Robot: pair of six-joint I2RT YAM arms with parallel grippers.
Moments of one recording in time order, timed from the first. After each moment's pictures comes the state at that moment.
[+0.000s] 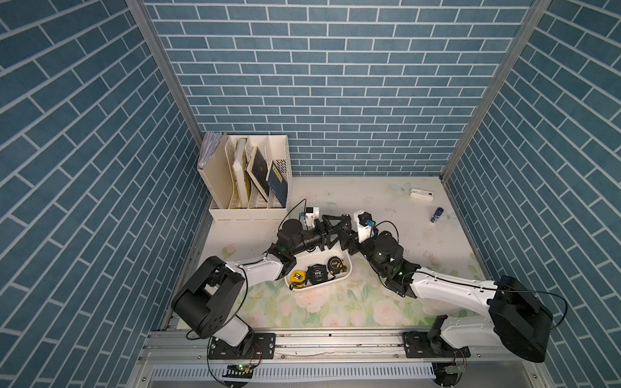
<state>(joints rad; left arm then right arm) -0.62 1.53 0.66 0.86 0.52 -1.58 0.93 1.32 0.61 0.65 0.30 0.07</state>
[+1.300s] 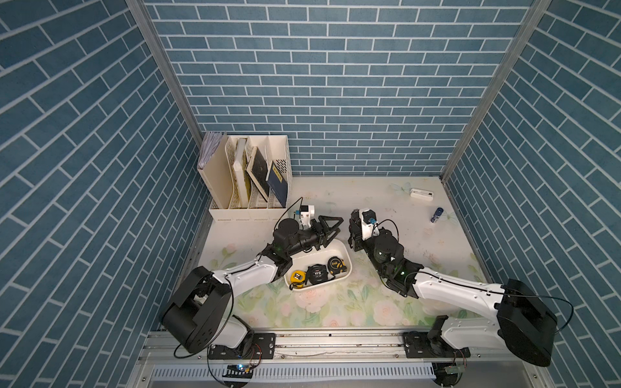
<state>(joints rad) -0.61 1.41 0.67 0.66 0.47 -1.43 0.94 1.27 0.64 0.49 0.56 0.01</state>
